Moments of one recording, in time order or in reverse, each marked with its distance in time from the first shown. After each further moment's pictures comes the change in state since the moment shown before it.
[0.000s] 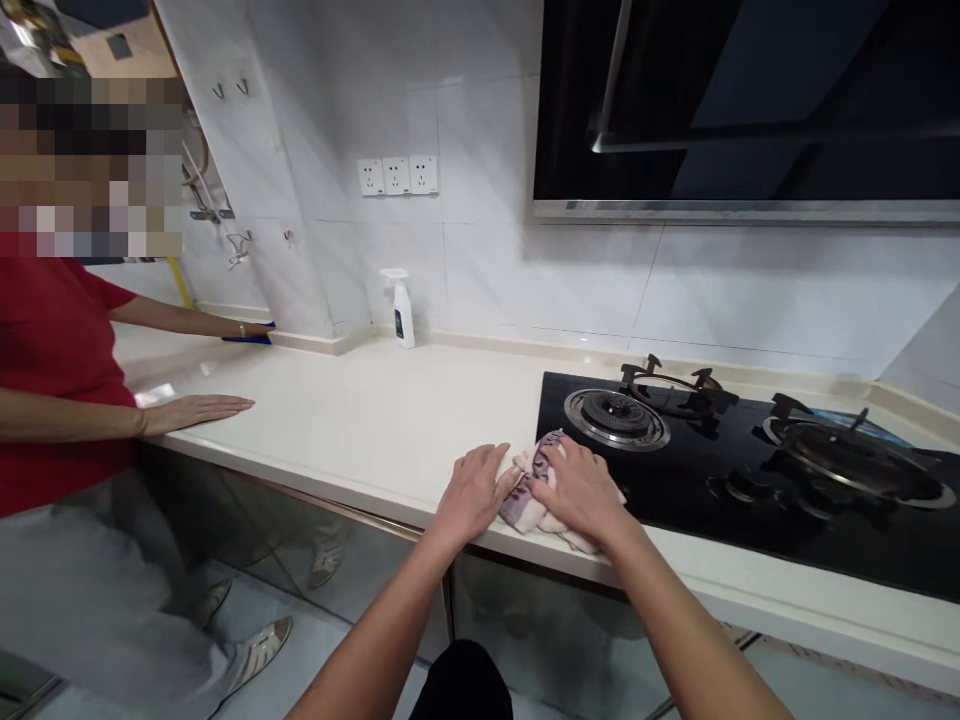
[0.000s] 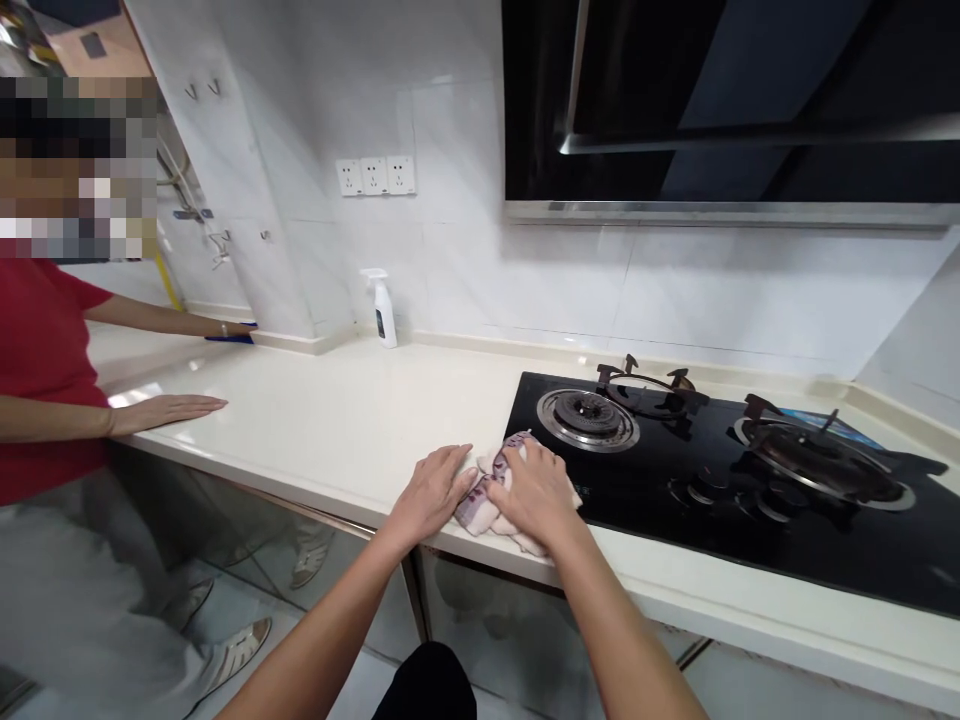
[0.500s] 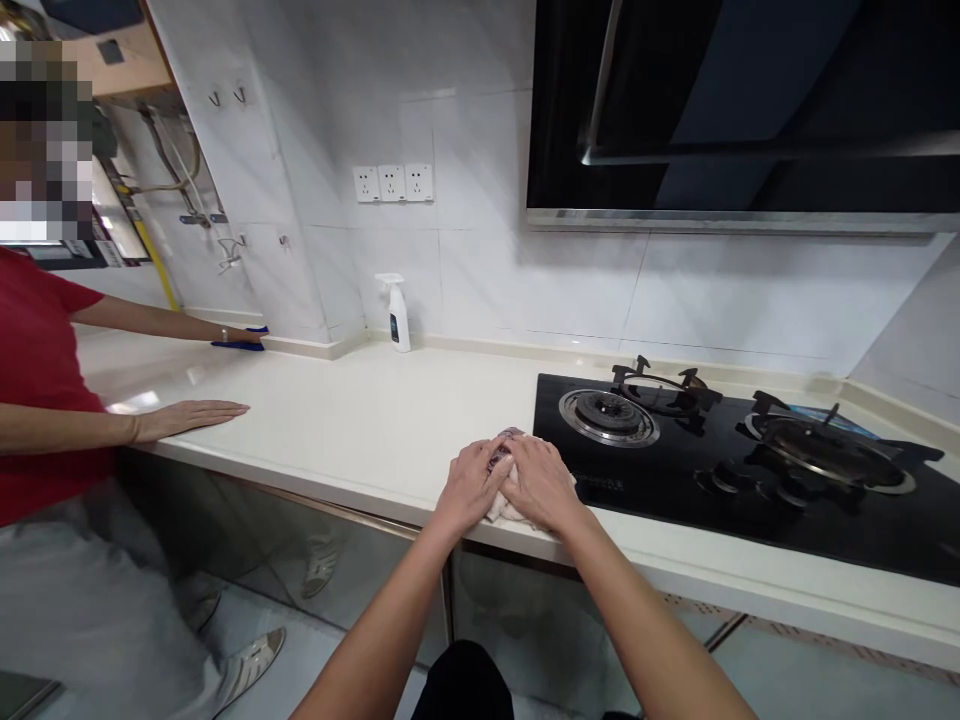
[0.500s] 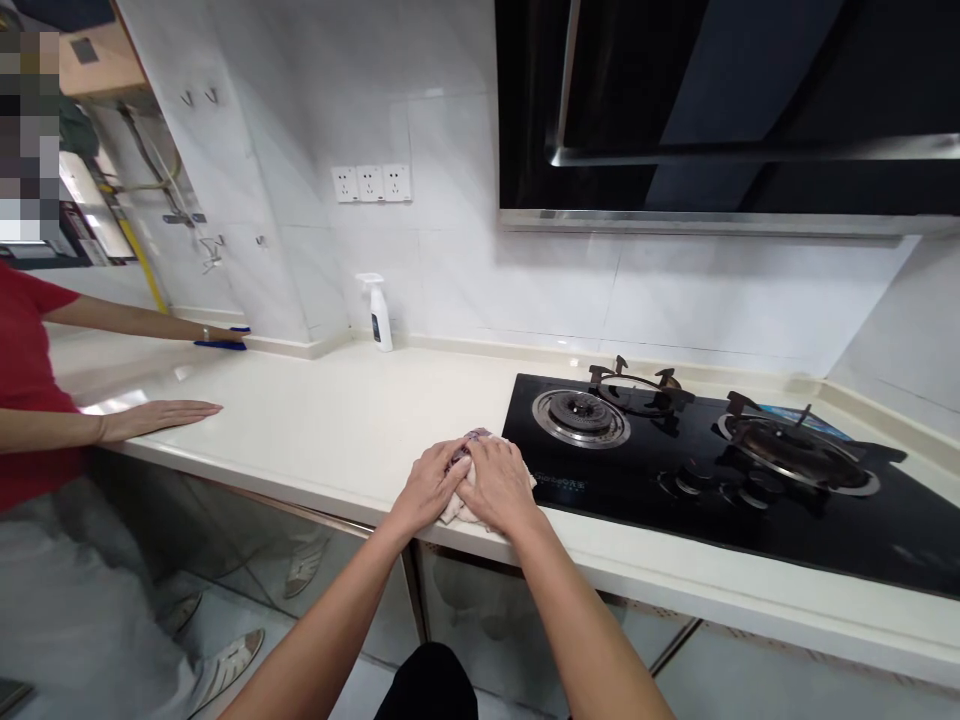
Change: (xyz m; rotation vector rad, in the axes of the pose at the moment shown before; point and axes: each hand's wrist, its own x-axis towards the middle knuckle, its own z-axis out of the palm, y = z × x) left_hand 0.009 -0.015 0.002 -0.200 0.064 -0.031; right_hand 0.018 -0.038 0.021 0.193 0.136 -0.186
